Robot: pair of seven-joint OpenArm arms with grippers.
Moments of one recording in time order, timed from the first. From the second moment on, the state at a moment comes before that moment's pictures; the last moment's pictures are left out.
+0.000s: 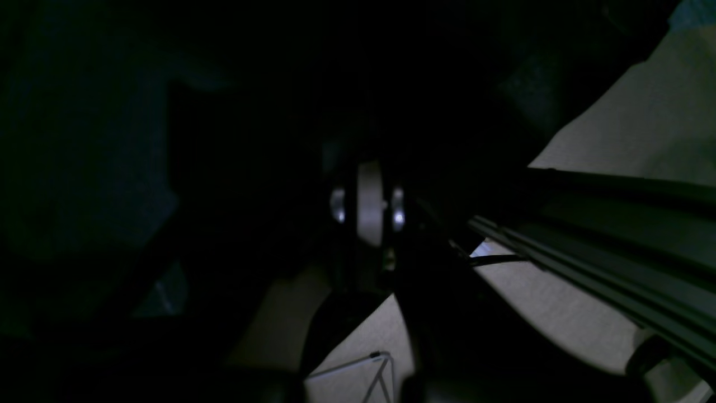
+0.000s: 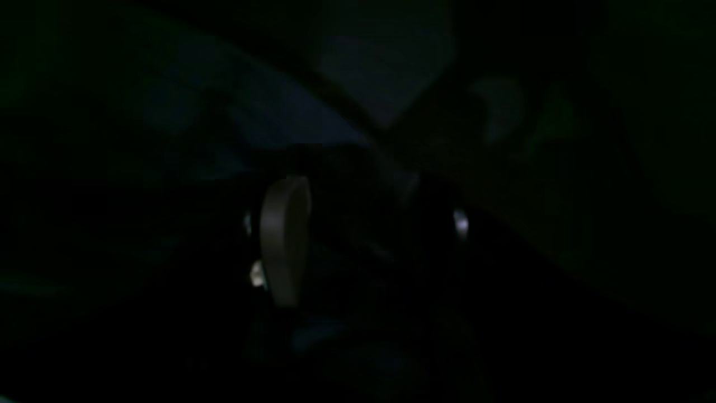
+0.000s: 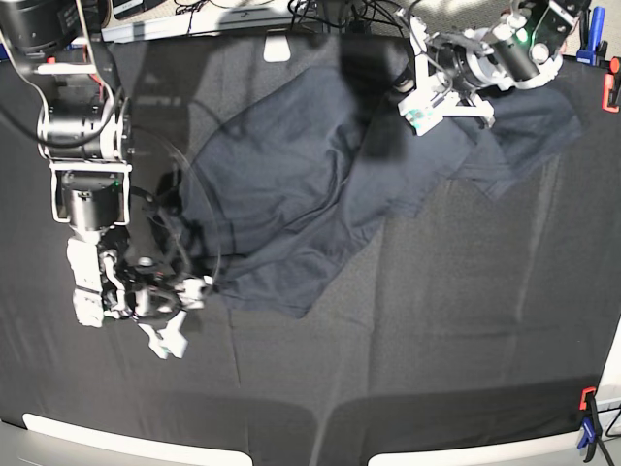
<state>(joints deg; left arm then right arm) 22.0 -27.6 22.6 117.0 -20.9 -17.6 52.5 38.4 15.4 -1.5 36.4 18.3 37.4 -52.1</state>
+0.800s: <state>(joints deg) 14.7 -27.5 22.7 118.1 -8.0 -9.5 52.7 35.5 20.5 5.7 59.9 32.2 39.7 -67.9</state>
